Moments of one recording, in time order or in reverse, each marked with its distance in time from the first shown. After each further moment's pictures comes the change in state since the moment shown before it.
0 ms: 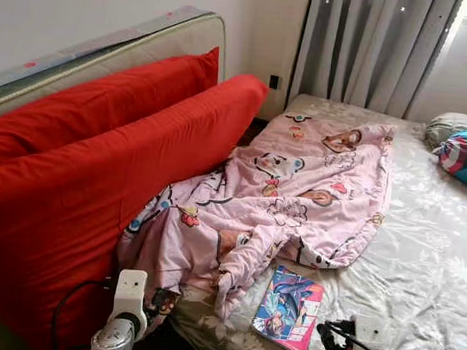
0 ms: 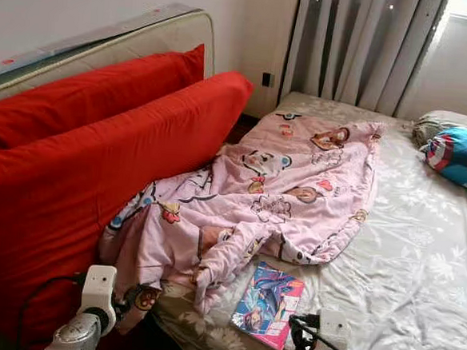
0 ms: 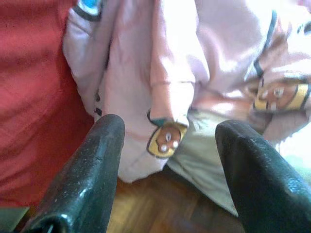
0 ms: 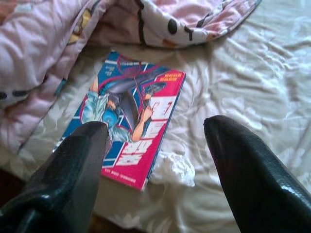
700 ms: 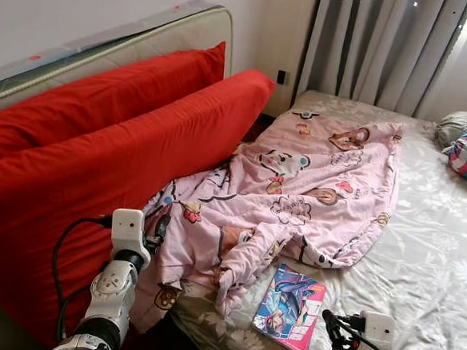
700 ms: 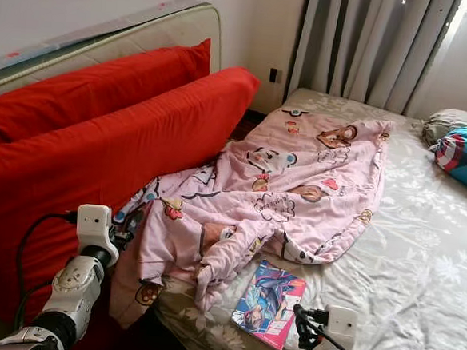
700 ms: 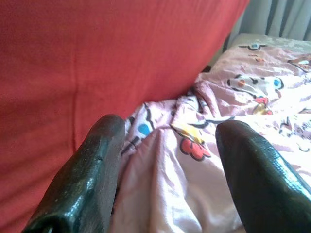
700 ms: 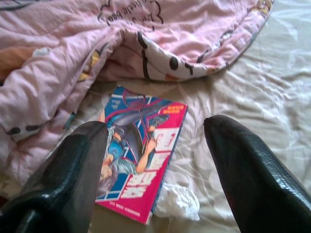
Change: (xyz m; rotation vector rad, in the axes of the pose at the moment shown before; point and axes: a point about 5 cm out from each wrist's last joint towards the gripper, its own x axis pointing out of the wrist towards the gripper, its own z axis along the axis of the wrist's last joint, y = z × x) left arm 0.016 0.003 0.105 -0.001 -0.465 -0.048; right arm -0.003 0.000 0.009 0.037 -0.143 0.007
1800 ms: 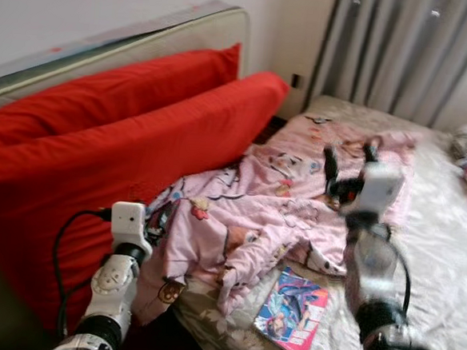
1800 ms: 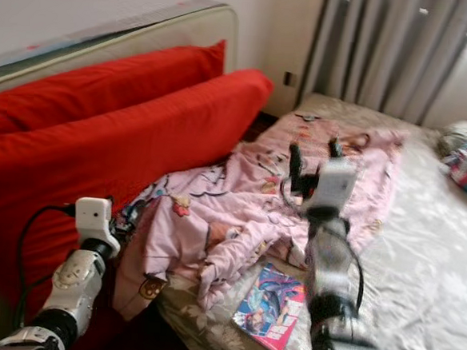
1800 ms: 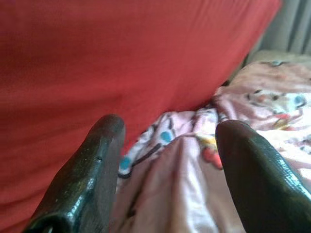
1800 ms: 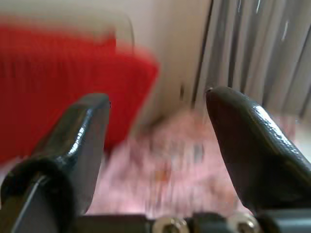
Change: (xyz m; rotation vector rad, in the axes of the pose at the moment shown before) left arm 0.002 0.002 0.012 -0.001 -0.076 -0.002; right arm 0.055 0.076 0.170 -0.204 -0.624 0.090
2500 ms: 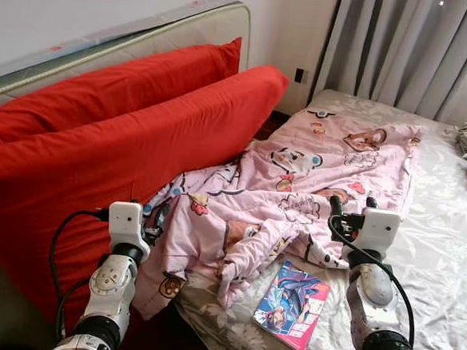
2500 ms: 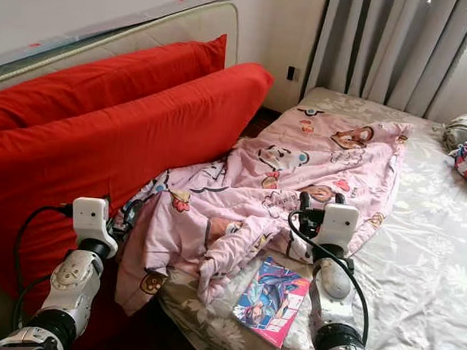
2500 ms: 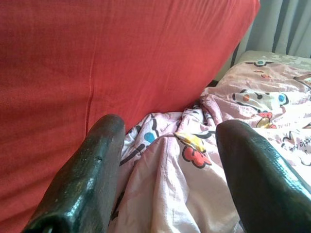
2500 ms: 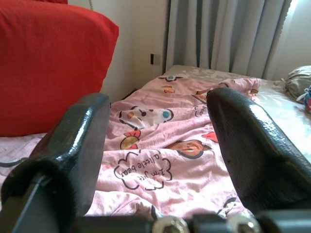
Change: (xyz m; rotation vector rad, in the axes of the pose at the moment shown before) left arm 0.000 -0.007 -0.001 -0.008 0.001 -0.020; right arm -0.009 -0.020 -0.012 0.015 0.083 -0.111
